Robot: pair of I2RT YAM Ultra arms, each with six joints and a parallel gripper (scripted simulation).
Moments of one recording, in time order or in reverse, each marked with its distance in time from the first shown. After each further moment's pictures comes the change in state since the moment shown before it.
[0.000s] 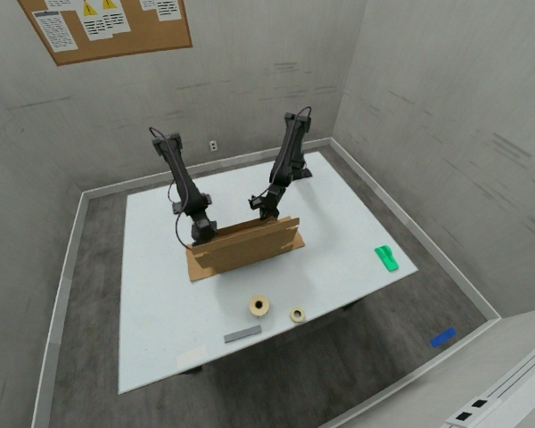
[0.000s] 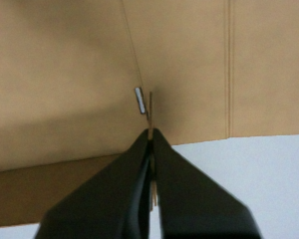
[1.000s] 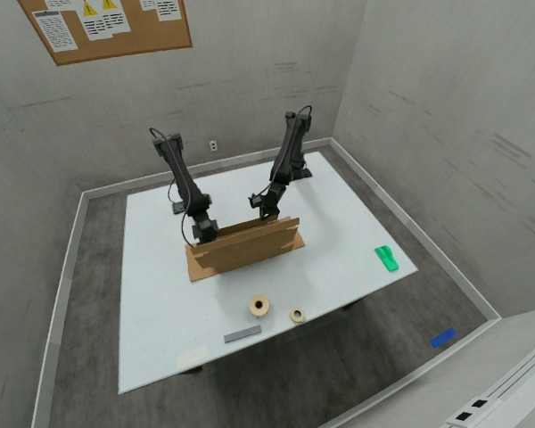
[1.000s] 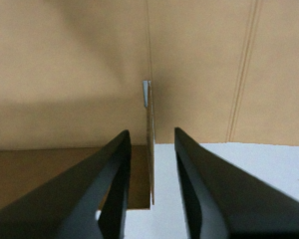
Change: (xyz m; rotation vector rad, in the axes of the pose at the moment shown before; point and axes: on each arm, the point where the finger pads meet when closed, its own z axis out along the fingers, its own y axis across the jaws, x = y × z) left arm -0.002 -0.001 -0.007 -0.006 -0.006 0.001; right arm 0.005 0.003 0.003 0.005 0.027 -0.140
